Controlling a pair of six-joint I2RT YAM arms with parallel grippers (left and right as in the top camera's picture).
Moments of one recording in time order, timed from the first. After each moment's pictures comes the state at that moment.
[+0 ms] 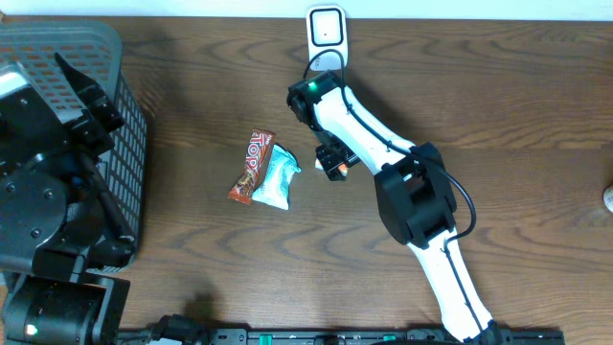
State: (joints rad) left arm -0.20 0.88 1.36 -0.39 -0.77 0.09; right arm 0.59 2.48 2.13 -1.57 0.29 0.23
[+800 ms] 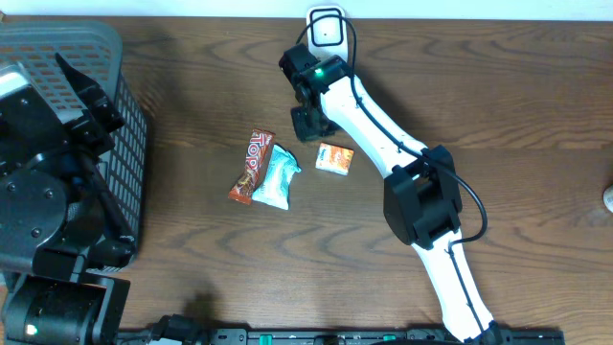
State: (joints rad) left arm -0.20 0.88 1.36 -0.40 -0.77 0.09; right arm 0.58 2.45 2.23 -1.19 0.04 0.36
